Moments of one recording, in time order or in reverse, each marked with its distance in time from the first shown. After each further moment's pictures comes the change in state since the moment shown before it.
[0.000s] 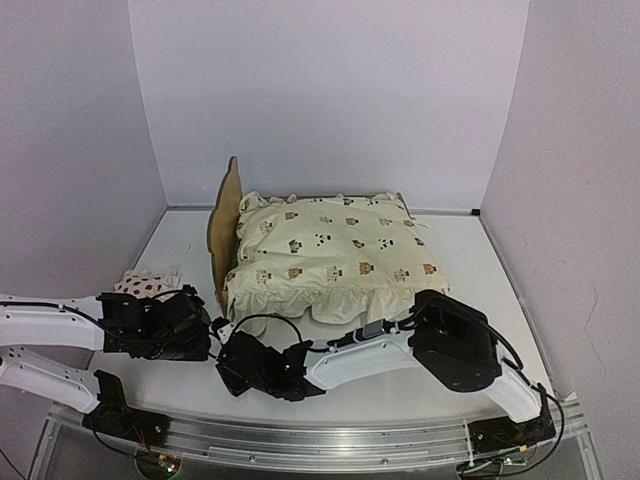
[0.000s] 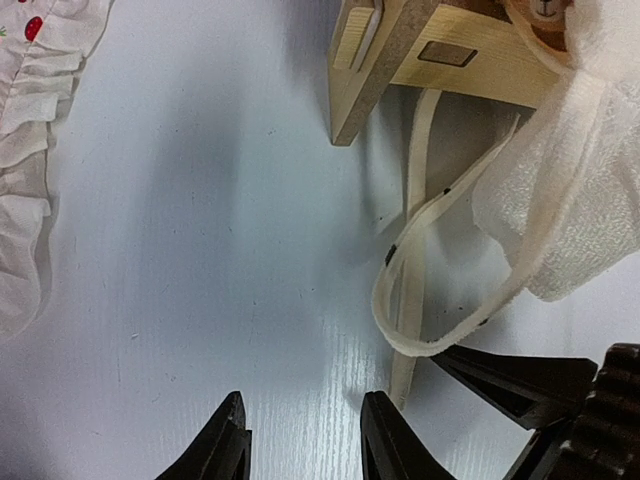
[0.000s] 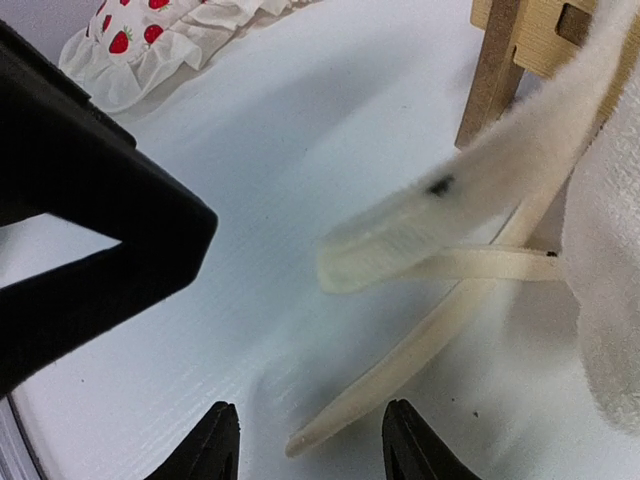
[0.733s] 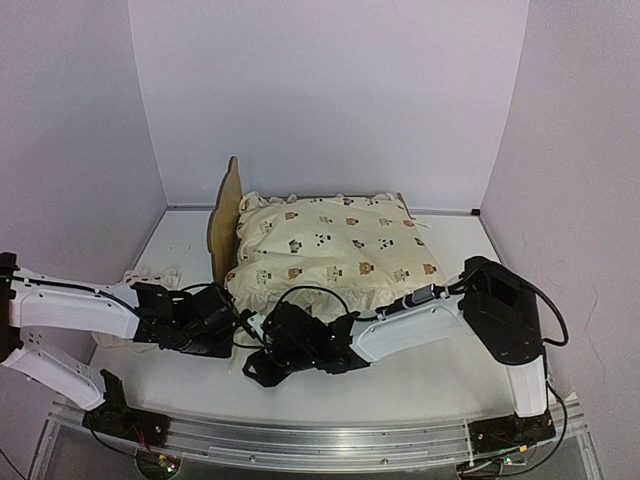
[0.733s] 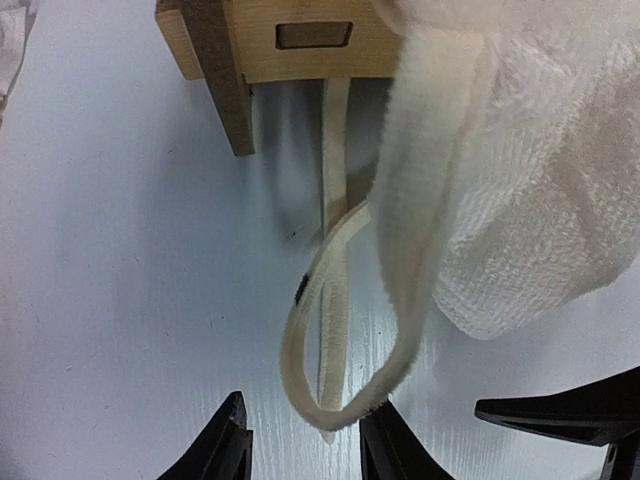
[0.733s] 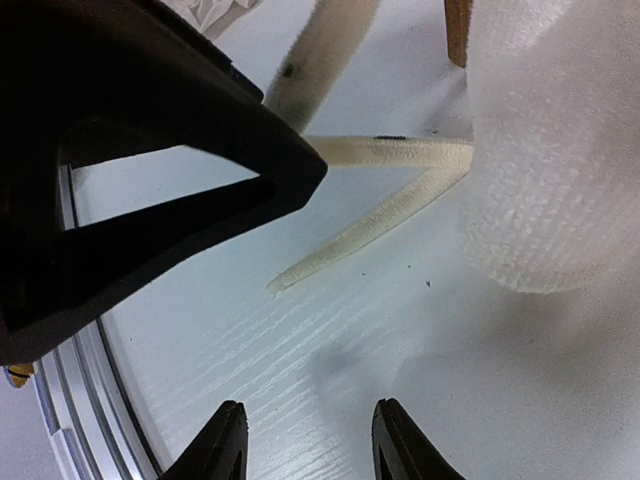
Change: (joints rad) left arm -0.003 0.228 0.119 0.085 0.058 0.072; right arm -0.128 -0.257 -0.306 0.018 -0.408 -0.016
